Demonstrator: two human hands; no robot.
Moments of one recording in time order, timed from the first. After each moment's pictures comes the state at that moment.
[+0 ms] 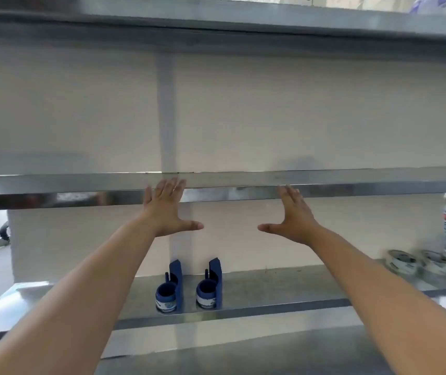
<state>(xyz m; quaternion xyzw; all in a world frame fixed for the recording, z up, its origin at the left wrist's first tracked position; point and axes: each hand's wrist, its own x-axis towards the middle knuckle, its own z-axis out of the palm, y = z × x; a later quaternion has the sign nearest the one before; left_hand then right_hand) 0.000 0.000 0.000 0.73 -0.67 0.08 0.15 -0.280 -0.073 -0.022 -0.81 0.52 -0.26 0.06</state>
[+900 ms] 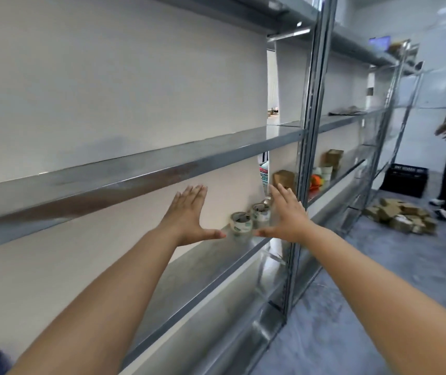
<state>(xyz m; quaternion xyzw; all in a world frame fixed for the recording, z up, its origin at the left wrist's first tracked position) -0.374 -0.216 -0.067 0.39 -0.91 -0.01 0.13 -0.602 -0.128 -0.088 -0.59 0.78 -0.22 0.02</state>
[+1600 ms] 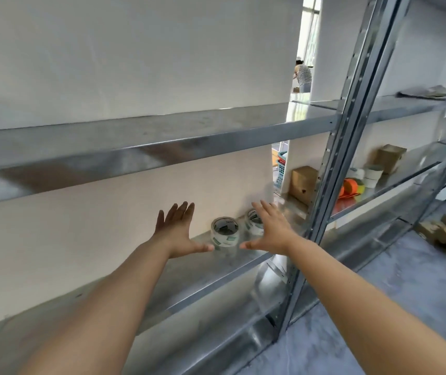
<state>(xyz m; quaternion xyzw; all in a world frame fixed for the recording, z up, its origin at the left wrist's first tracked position) -0.558 -0.351 -0.162 0.55 -0.82 -0.13 0.05 -0.791 -0.311 -0.164 -0.69 0.70 -0.14 0.12</state>
